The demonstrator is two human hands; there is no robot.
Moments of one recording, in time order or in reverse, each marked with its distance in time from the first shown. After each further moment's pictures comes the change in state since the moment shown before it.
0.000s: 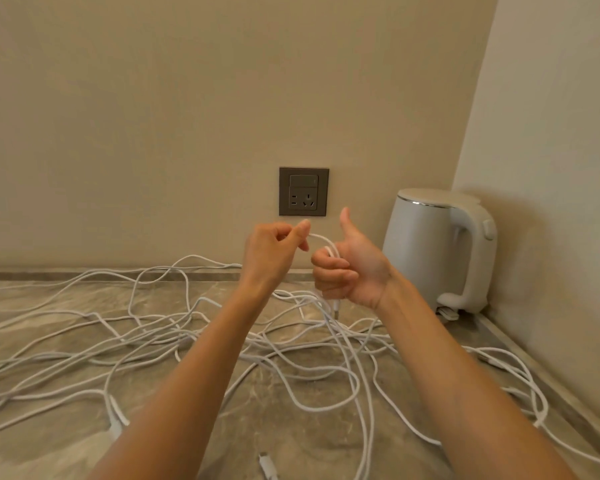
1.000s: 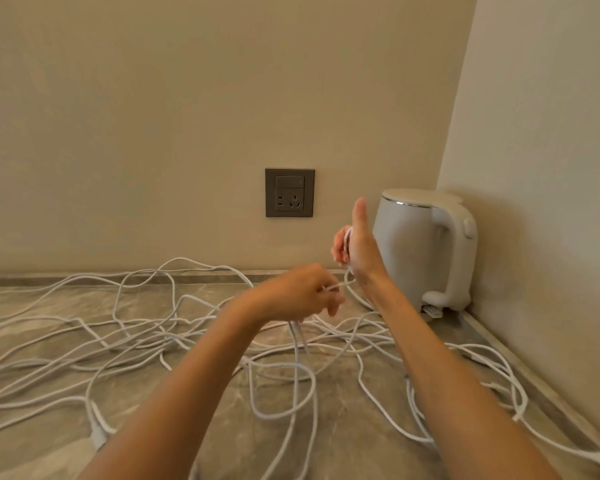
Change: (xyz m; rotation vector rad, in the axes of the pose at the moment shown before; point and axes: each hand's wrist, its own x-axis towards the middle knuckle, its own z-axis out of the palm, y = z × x) left_hand -0.022 0.028 0.015 0.478 -0.873 0.139; right_hand 0.002 0.002 -0.023 -0.510 0.868 -0.486
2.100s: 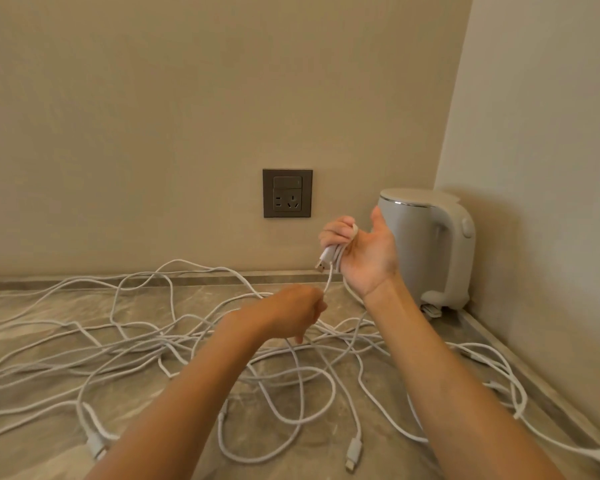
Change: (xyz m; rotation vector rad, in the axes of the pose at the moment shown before) left_hand 0.008 -0.014 0.019 0.137 -0.049 -0.216; right_hand -0.003 -0.012 -0.005 1.410 -0.354 0.354
